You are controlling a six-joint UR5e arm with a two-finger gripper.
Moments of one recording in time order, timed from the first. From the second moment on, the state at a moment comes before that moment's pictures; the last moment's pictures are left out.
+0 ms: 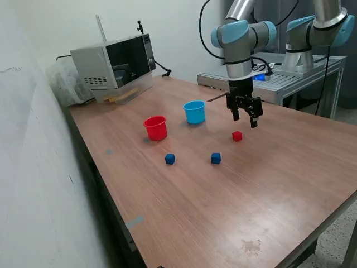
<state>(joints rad) 0.07 -1.00 1.77 -2.36 -1.48 3.32</state>
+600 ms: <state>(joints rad) 0.08 -0.93 1.77 -2.48 -1.50 3.32</state>
